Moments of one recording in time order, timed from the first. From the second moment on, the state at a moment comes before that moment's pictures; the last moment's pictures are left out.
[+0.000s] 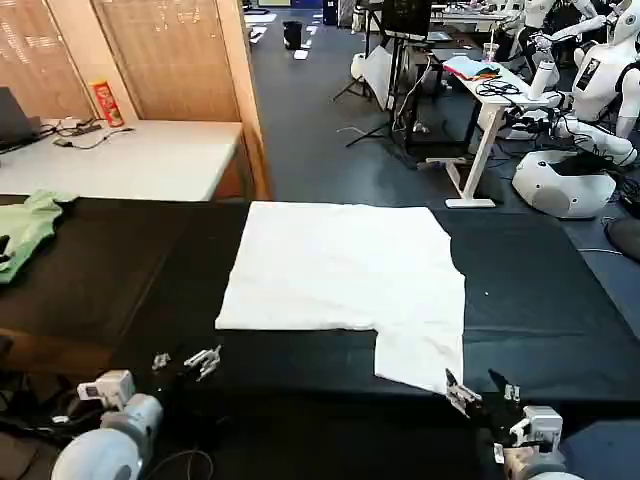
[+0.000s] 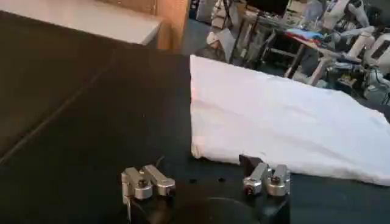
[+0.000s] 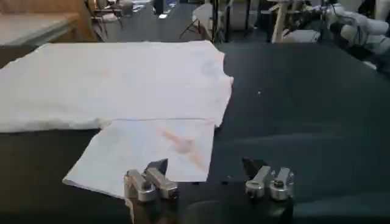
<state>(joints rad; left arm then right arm) 1.57 -1.10 -0.62 -2.15 -0.75 0.48 -0.16 -1.69 1.35 0.70 2.27 0.28 -0.58 0.05</state>
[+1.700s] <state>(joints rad) 1.55 -1.11 -0.60 -2.10 -0.57 0.45 -0.13 -1.75 1.39 0.66 2.37 0.27 -0.68 0.16</state>
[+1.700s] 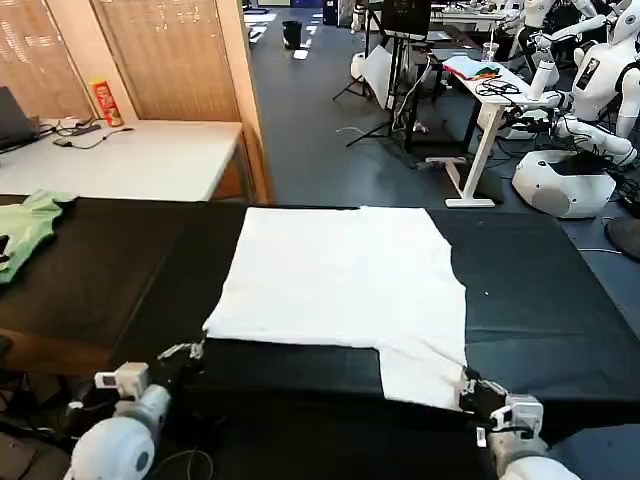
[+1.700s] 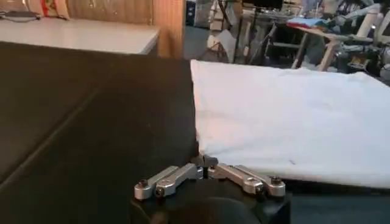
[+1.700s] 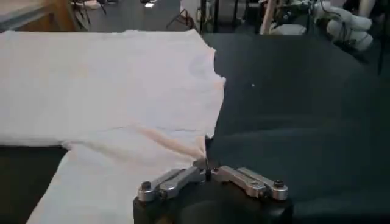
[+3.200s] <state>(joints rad) 1.16 -1.18 -0.49 -1.79 -0.43 0.34 -0.14 -1.08 1.27 0.52 1.73 0.32 -0.46 0.02</state>
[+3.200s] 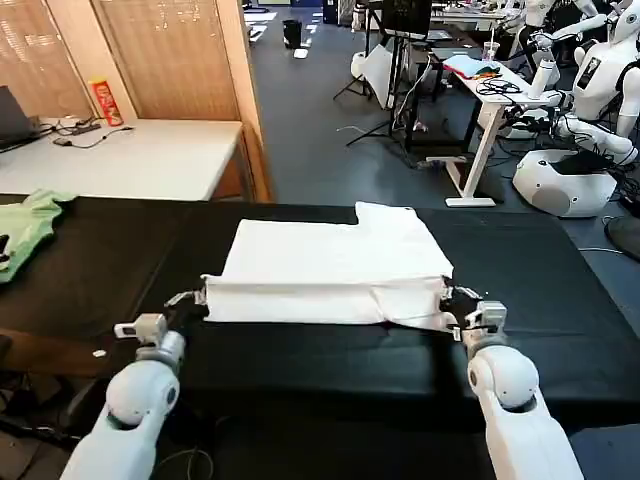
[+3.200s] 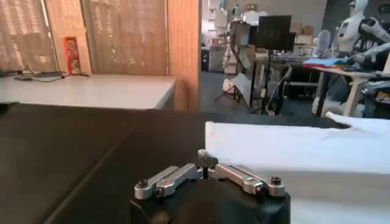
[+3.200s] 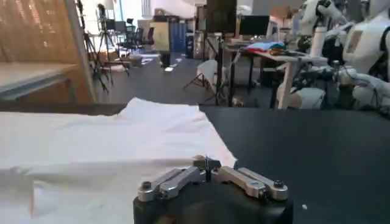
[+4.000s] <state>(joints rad) 1.30 -1.17 -0.49 -1.85 -0.43 0.37 -0.11 -1.38 1.21 0.60 1.99 0.36 -0.51 0.02</state>
